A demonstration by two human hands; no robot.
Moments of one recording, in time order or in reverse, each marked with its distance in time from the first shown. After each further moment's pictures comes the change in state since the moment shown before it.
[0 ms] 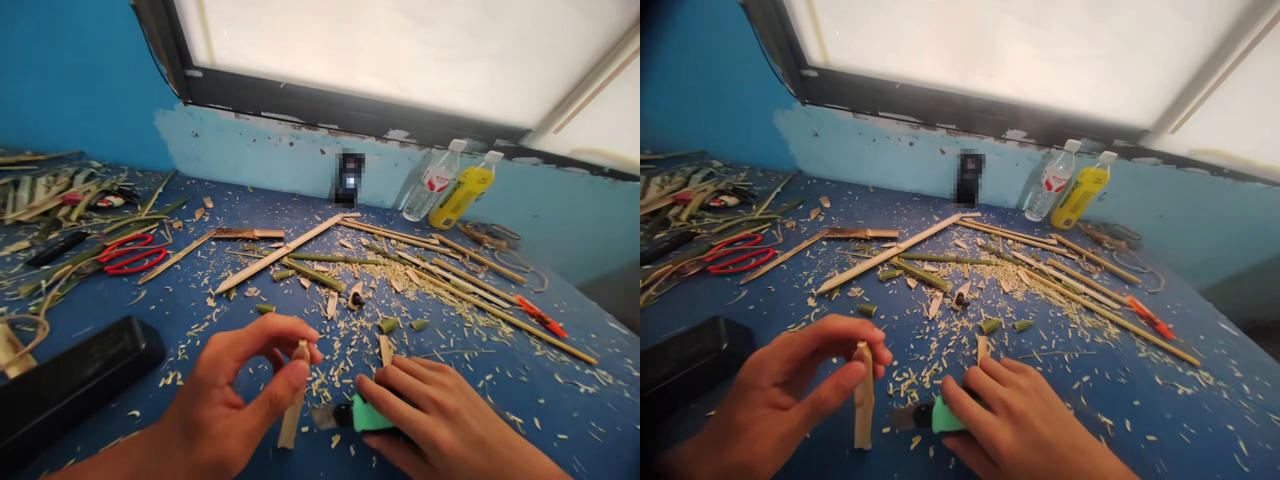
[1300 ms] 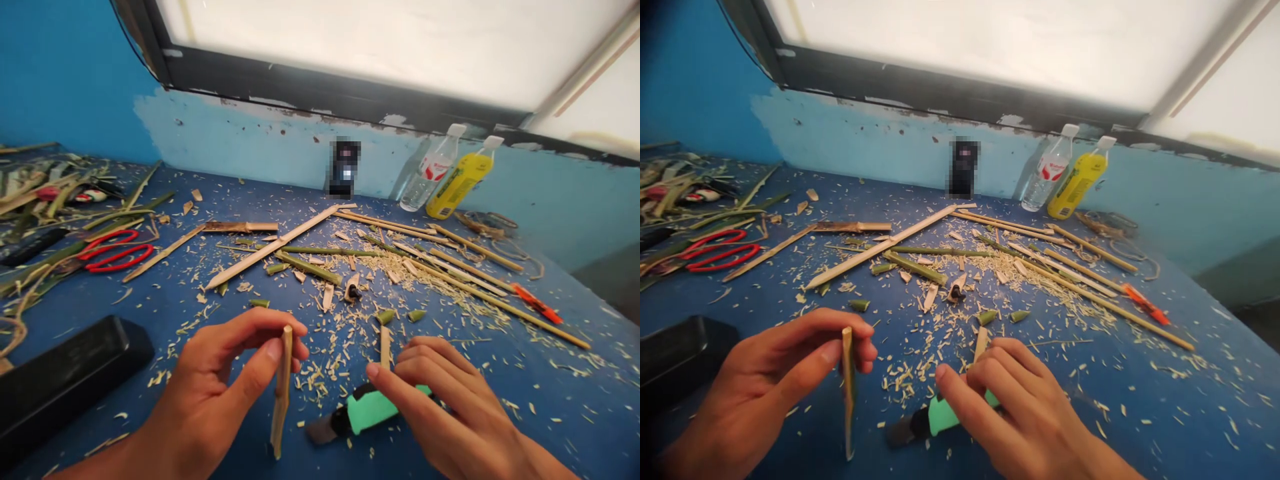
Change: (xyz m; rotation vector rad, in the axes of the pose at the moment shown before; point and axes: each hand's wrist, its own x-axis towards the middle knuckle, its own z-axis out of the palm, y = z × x) left_hand 0.003 -0.006 -0.005 0.037 -0.040 -0.042; right_hand -0.005 -0.002 -0.007 0.085 0.348 -0.036
